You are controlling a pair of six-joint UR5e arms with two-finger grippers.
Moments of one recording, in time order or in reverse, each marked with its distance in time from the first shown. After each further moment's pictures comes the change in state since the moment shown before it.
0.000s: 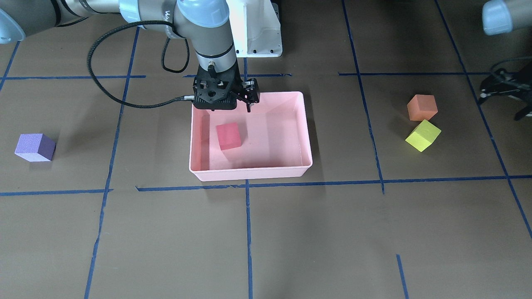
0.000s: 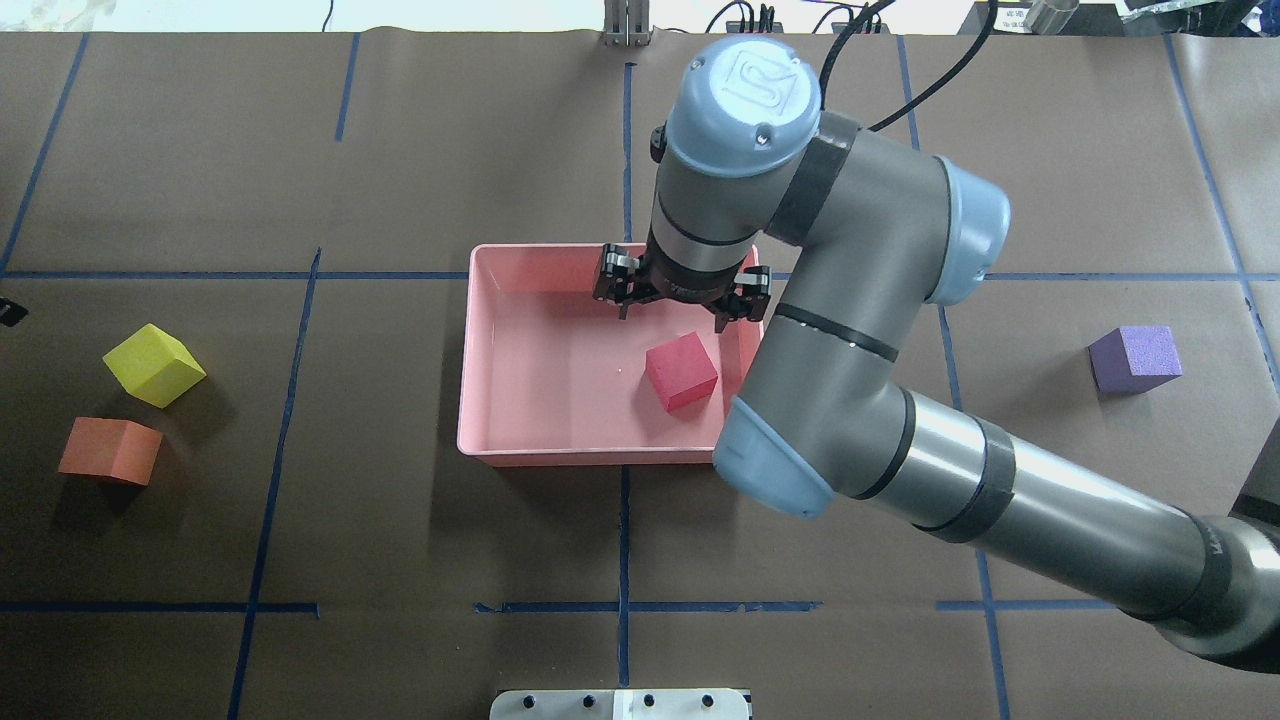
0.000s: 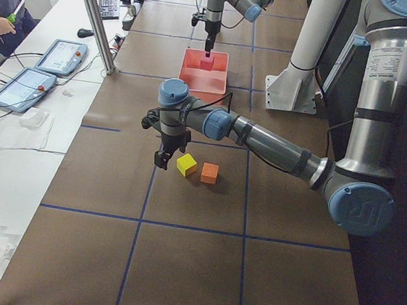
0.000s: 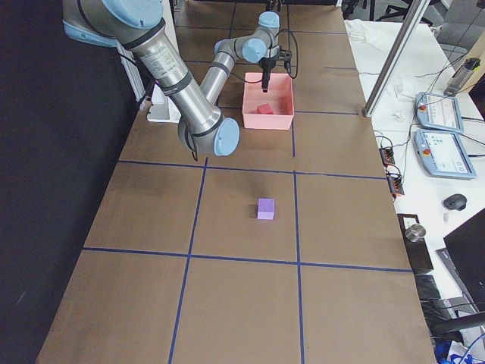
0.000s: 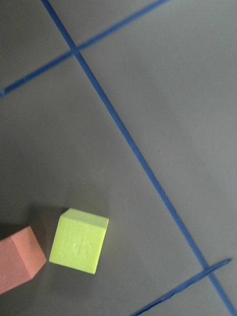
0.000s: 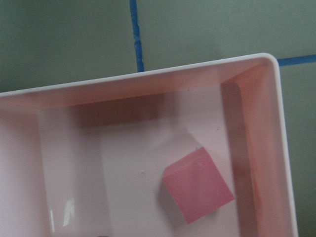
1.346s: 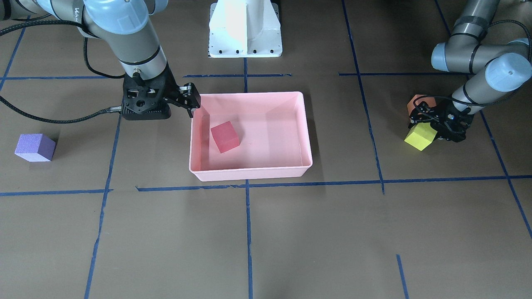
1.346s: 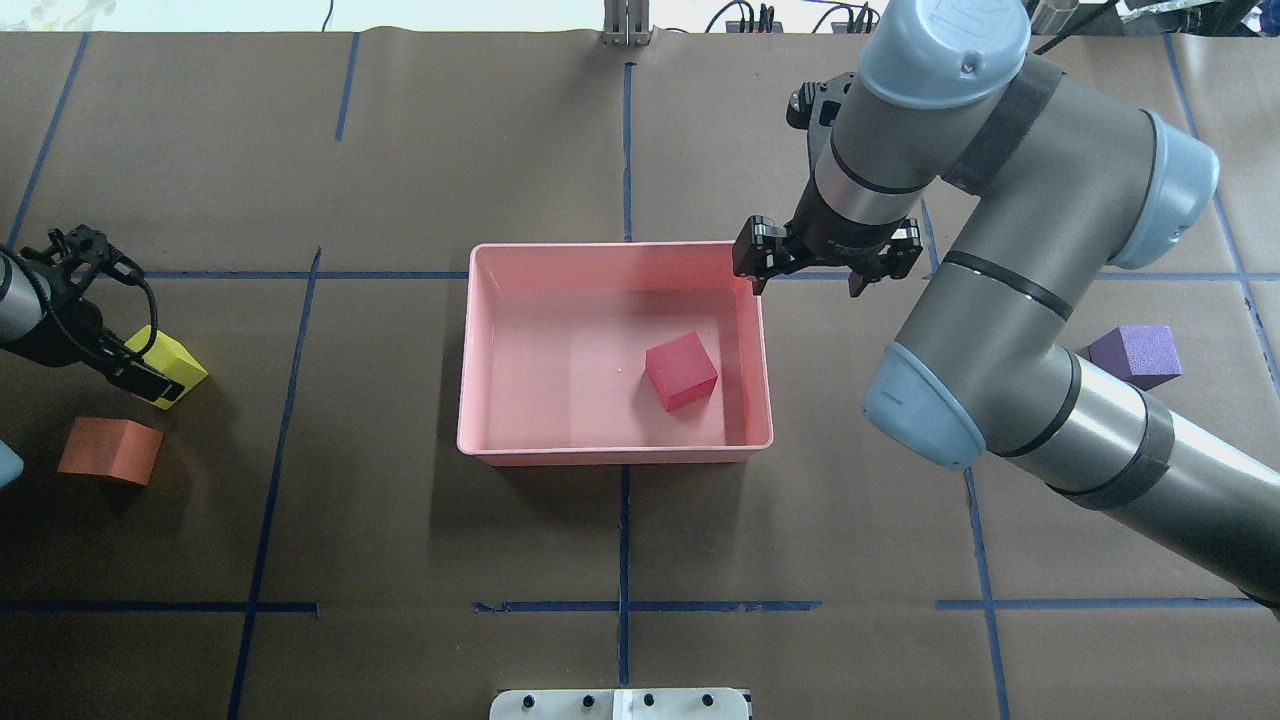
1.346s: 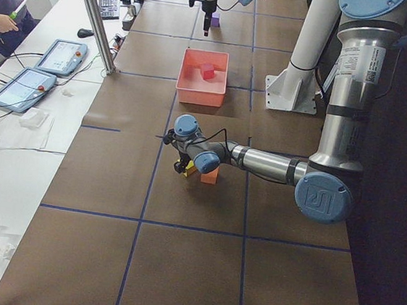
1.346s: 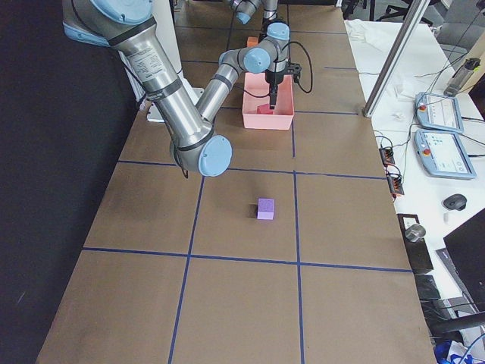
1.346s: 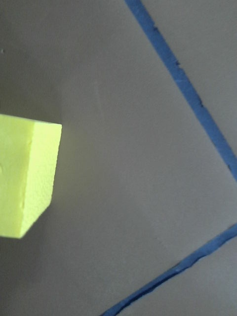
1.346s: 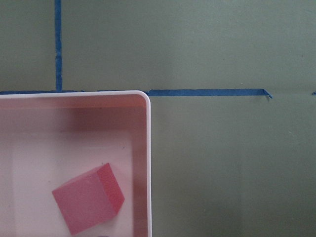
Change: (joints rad) left arm 0.259 -0.007 0.263 -0.536 0.008 -0.404; right arm 0.109 -0.172 0.123 -0.062 0.050 -0.220
